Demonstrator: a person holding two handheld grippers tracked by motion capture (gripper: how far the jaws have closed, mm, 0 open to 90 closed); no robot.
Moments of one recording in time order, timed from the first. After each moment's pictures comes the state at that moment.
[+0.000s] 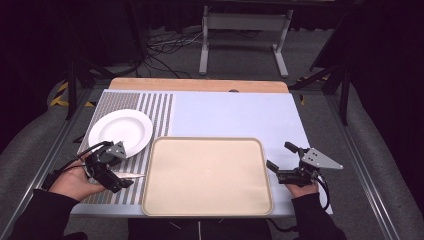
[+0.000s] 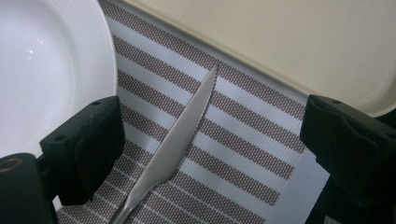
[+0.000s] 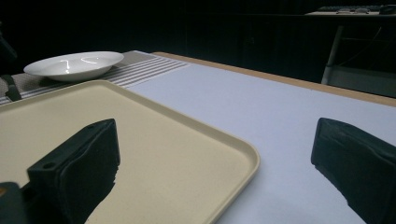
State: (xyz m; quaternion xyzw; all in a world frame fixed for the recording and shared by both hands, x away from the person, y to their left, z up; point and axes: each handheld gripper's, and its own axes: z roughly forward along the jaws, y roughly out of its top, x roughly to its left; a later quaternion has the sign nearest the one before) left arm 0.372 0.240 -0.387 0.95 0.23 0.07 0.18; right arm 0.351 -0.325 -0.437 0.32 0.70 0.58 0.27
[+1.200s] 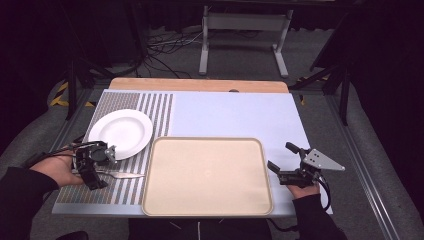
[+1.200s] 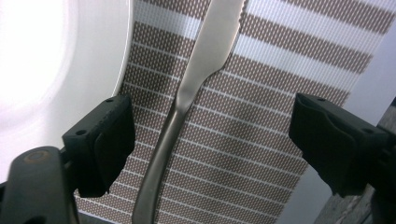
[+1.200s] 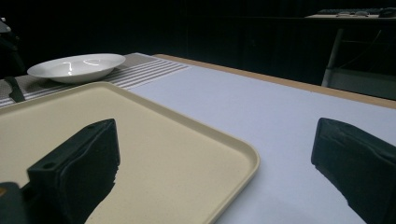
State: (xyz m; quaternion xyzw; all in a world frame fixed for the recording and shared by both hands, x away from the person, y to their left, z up) left arm 0.399 0.275 -0.403 0.99 0.13 0.04 0.00; right arm 0.348 -0.327 -0.436 0.32 0.70 0.58 0.27
